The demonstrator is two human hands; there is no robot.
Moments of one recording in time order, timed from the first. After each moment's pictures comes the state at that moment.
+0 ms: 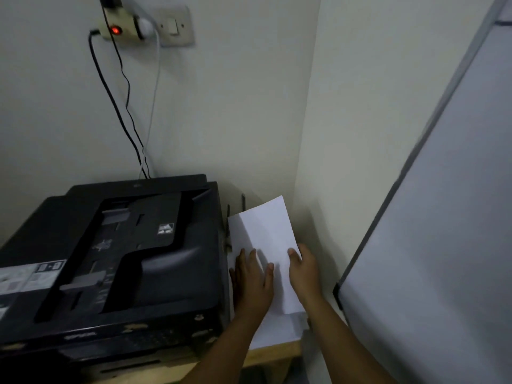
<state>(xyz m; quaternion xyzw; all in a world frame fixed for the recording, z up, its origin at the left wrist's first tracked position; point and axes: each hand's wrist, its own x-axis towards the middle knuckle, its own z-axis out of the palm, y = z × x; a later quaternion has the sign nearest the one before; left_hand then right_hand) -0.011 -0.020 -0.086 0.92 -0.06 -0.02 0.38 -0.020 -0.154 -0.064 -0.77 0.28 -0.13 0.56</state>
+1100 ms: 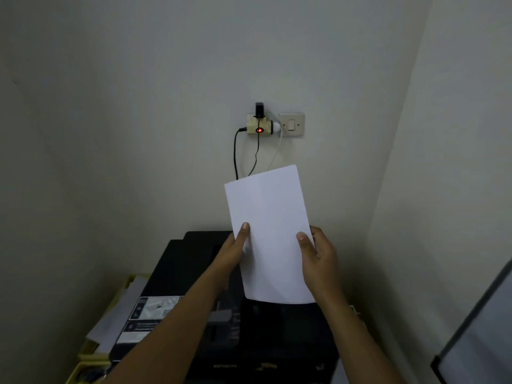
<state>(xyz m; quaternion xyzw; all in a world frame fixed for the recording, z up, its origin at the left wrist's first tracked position) 0.100 0.282 0.178 0.70 -0.02 -0.11 0.71 0.024 0.080 0.168 -0.74 0.02 -0.28 0.62</state>
